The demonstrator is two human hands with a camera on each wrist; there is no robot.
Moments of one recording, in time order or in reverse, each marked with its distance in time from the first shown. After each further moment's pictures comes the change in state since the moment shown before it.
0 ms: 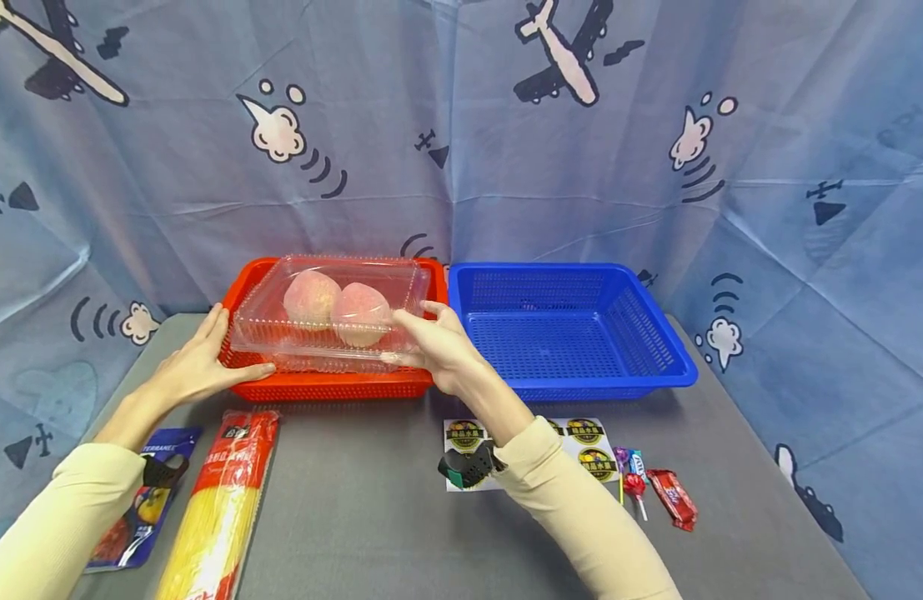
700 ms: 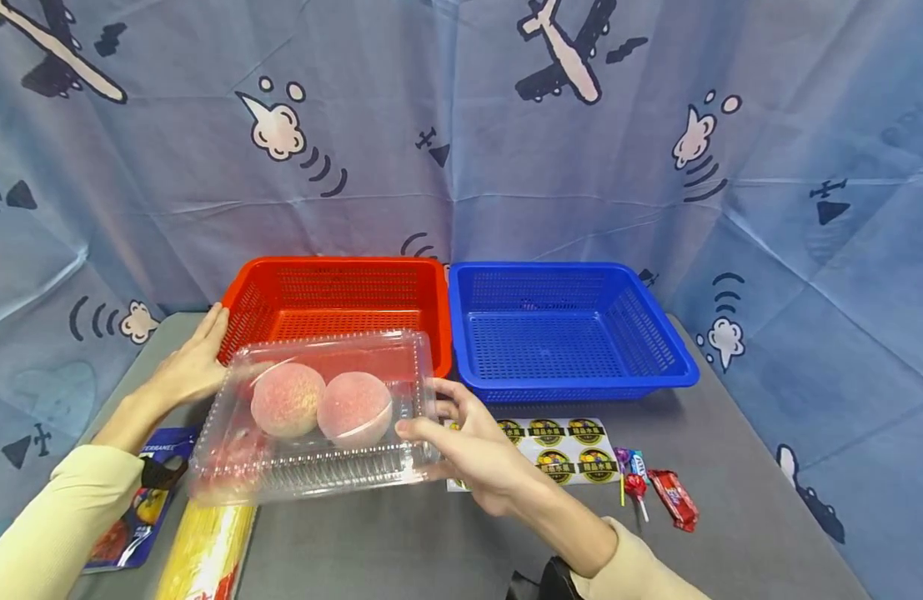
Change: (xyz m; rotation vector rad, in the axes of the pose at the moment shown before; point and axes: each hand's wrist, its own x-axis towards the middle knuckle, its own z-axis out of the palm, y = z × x) left_hand -0.002 -0.003 0.000 0.004 0.040 0.042; right_hand -0.108 0.040 -0.023 -0.098 -0.179 0.007
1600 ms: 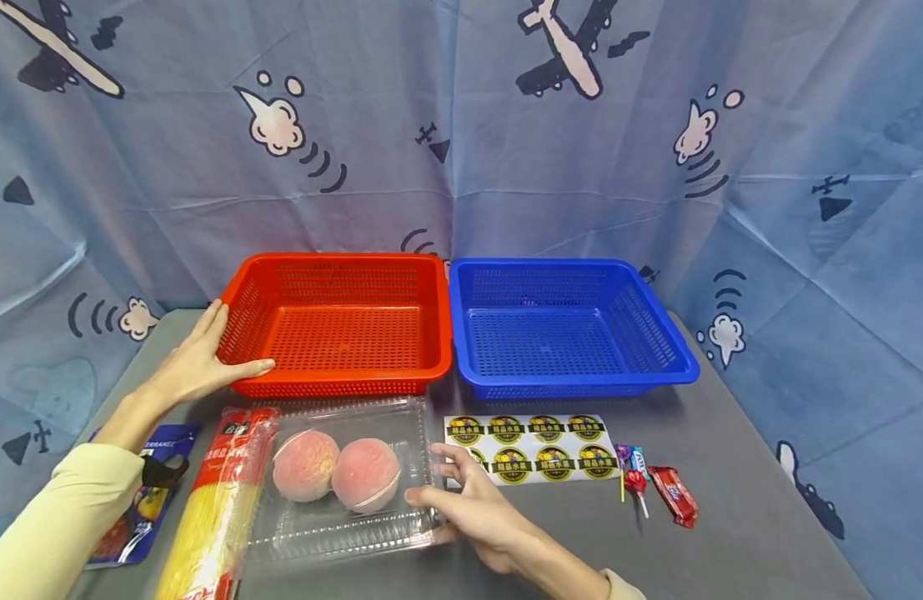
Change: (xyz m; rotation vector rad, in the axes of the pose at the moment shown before) left_hand -0.001 0.002 0.003 -0.069 -0.009 -0.033; right_hand -0.008 0.086 -0.009 -0.002 0.021 0.100
